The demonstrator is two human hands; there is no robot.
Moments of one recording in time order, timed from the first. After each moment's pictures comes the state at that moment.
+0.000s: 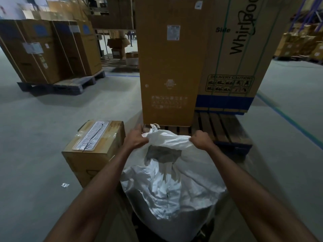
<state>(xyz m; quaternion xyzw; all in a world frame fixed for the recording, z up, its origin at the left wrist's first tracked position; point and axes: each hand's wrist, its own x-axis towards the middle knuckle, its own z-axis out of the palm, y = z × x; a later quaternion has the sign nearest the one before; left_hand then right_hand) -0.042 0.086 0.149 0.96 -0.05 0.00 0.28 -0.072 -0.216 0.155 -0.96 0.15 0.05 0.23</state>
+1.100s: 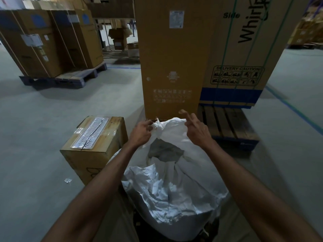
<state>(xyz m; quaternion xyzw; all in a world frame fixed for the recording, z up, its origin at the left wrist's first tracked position) -0.024 0.057 0.147 0.93 -0.09 0.05 0.35 -0.039 -0.195 0.152 -0.97 -0.10 -0.18 0.13</state>
